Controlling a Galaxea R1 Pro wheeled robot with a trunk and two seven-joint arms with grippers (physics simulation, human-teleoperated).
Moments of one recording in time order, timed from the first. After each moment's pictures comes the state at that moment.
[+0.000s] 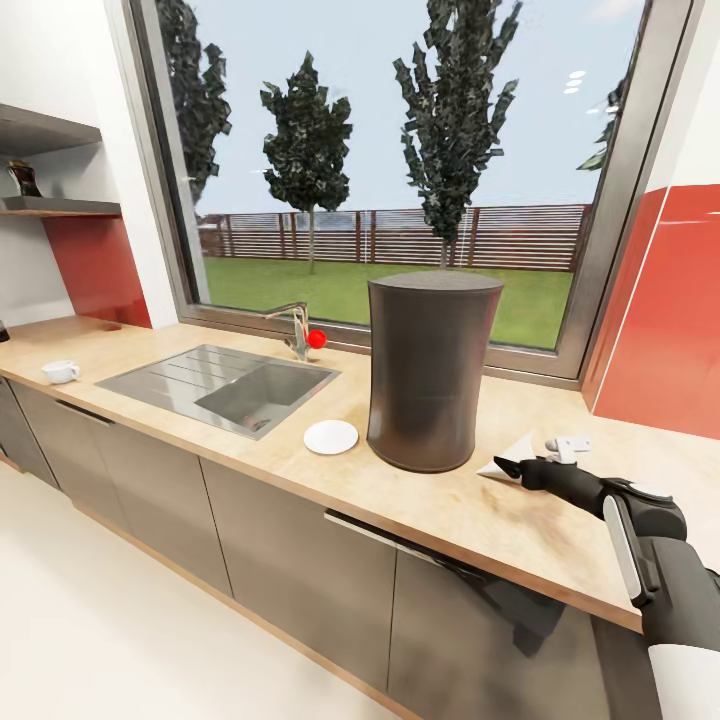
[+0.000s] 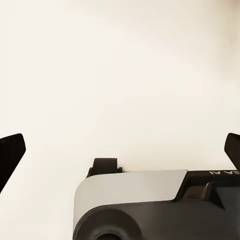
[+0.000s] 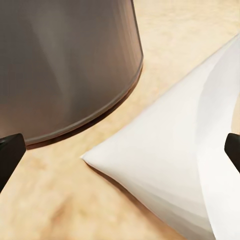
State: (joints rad) left arm 0.00 -0.01 0.01 -0.34 0.00 -0.16 0.00; right arm -0.55 -0.19 -0.26 -1.34 0.01 0.68 0.57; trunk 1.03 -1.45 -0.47
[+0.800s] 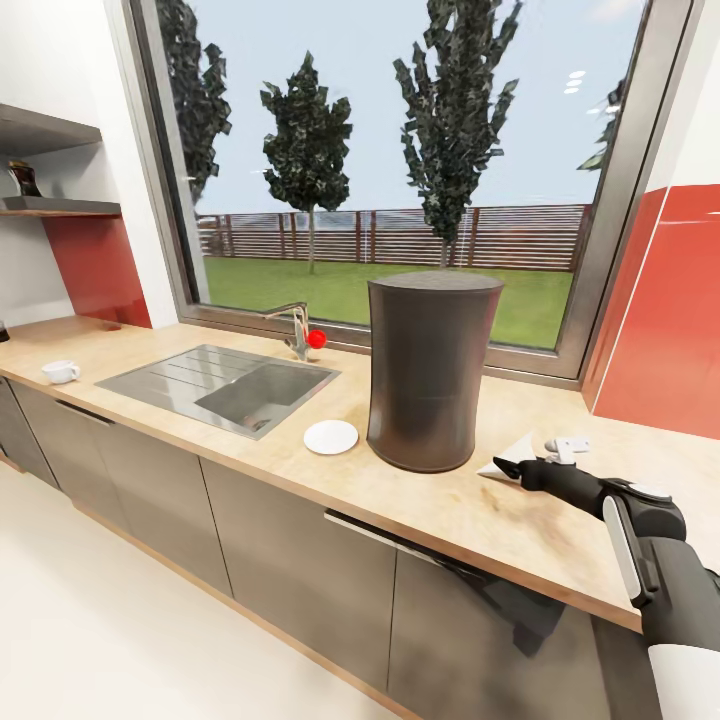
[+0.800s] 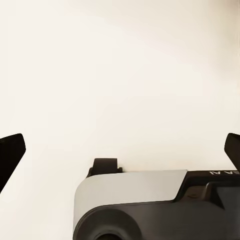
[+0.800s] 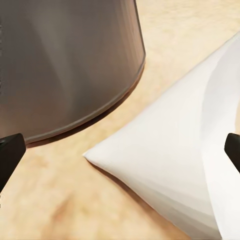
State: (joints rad) left arm 0.00 -0.01 0.01 -0.34 0.00 -0.16 0.00; right arm -0.55 -0.19 -0.26 -1.33 0.01 0.69 0.58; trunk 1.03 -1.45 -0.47
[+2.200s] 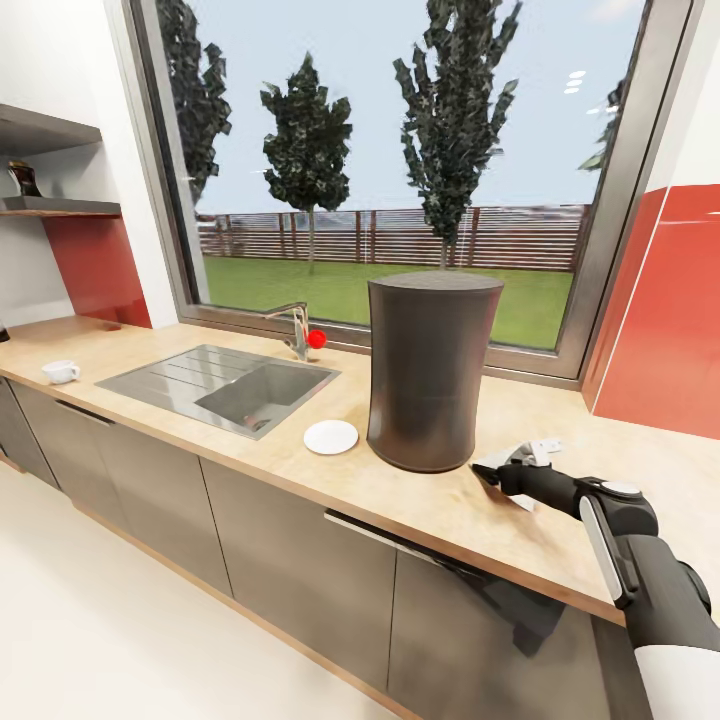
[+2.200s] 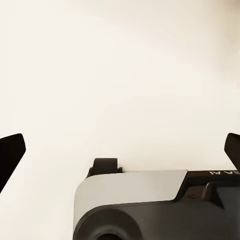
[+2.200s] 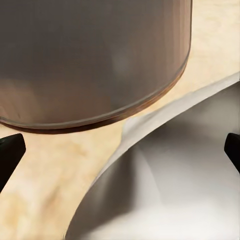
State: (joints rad) left arm 0.00 -0.01 0.01 -0.34 0.00 -0.16 0.00; right arm -0.55 -0.18 -0.16 -1.33 0.00 0.68 0.58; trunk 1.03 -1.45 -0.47
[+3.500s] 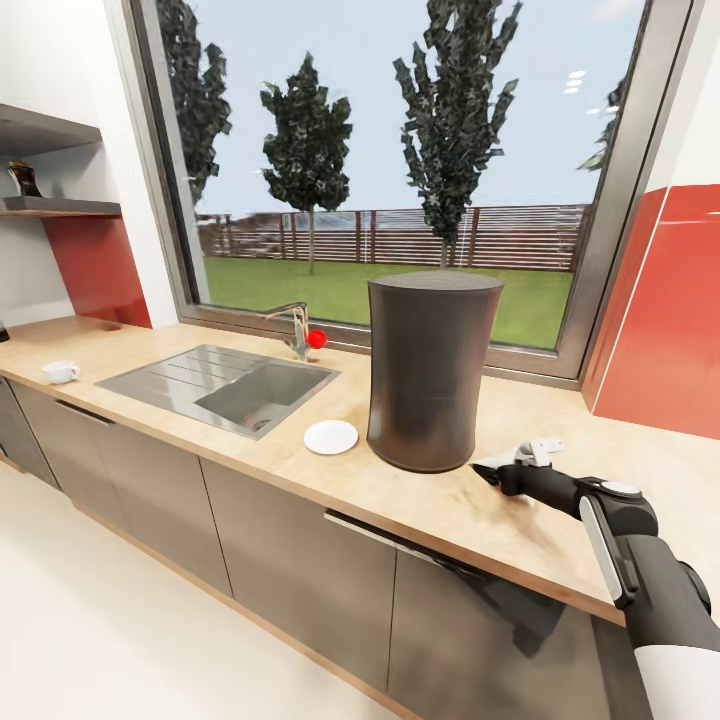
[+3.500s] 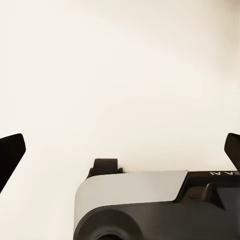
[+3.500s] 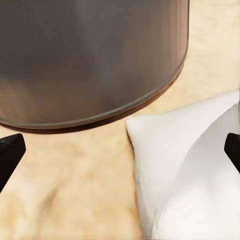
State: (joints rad) left arm 0.00 -0.01 0.01 -0.34 0.00 -0.16 0.00; right arm -0.55 -0.18 -0.16 -1.33 0.01 0.68 0.57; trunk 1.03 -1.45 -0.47
